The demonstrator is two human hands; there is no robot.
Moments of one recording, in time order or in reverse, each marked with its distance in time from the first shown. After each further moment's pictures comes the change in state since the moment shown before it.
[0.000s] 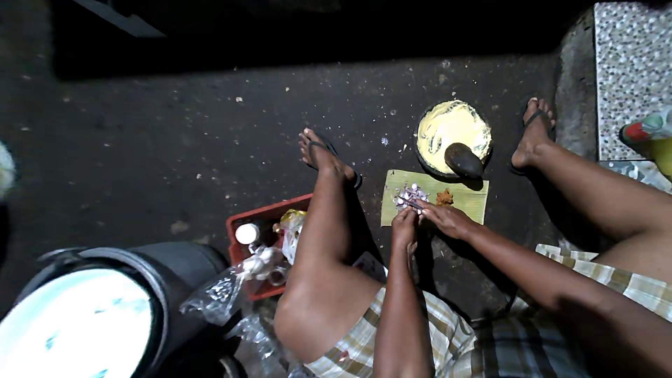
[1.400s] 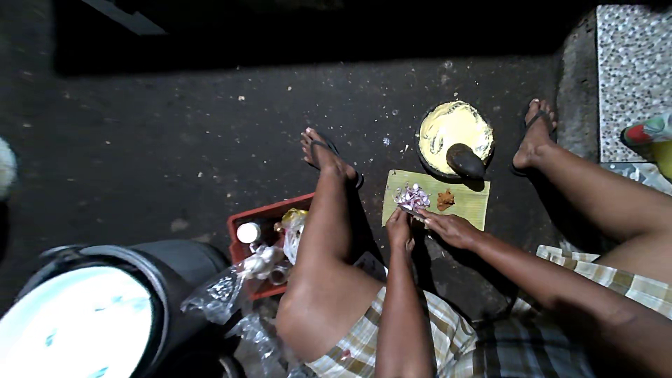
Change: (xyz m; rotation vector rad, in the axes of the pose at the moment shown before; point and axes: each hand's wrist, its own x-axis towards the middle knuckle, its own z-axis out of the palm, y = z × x) left_hand 0.005 0.001 -0.005 -0.065 0.176 0.069; right_hand -0.020 -0.014 0.001 -0.002 -0.104 0.019
